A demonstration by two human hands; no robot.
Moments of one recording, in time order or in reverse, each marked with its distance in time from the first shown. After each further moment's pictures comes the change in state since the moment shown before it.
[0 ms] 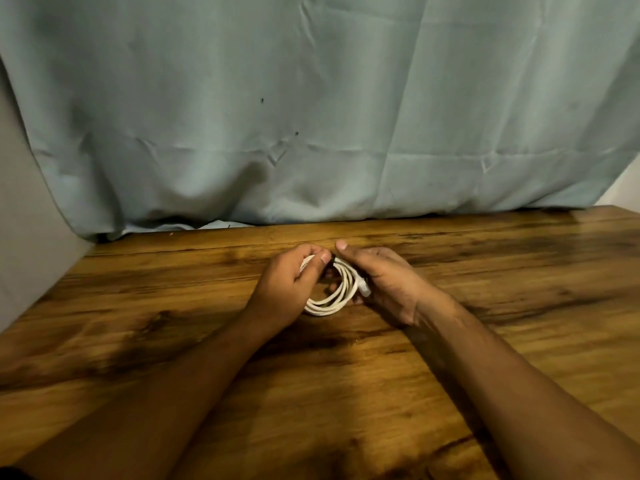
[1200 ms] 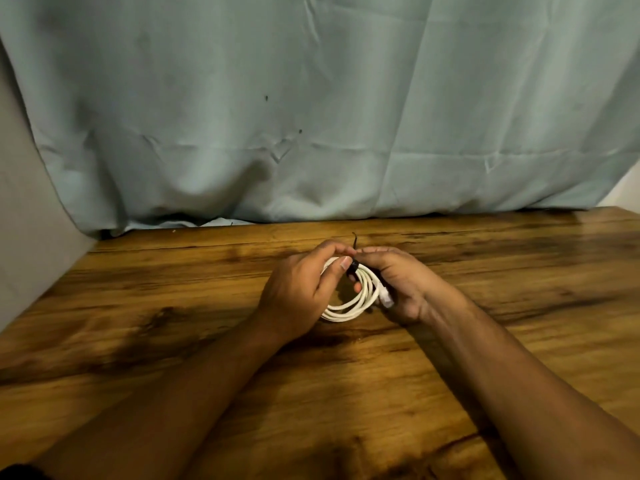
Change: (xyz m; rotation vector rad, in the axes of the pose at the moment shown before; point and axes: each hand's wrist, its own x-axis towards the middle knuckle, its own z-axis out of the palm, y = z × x) left_hand -0.008 0.020 0.005 0.250 -0.004 0.239; right_hand 0.001 -0.006 -0.008 0.180 0.036 0.136
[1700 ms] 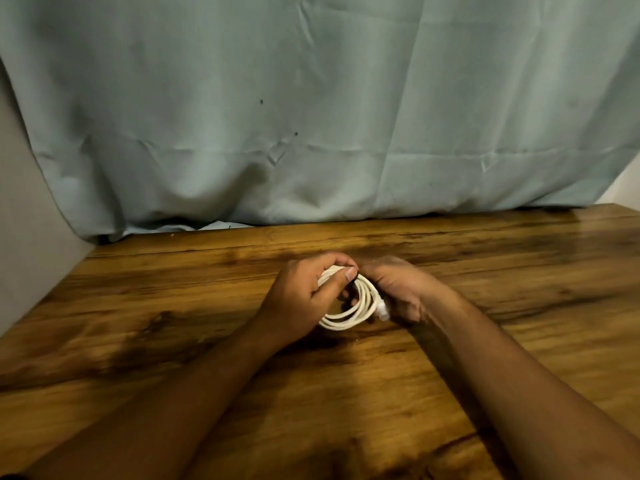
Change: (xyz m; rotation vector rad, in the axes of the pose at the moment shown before) left_hand 0.001 0.005 0.003 -0.247 -0.089 -0.091; right_hand 0.000 0.006 -0.002 -0.256 0.051 0.074
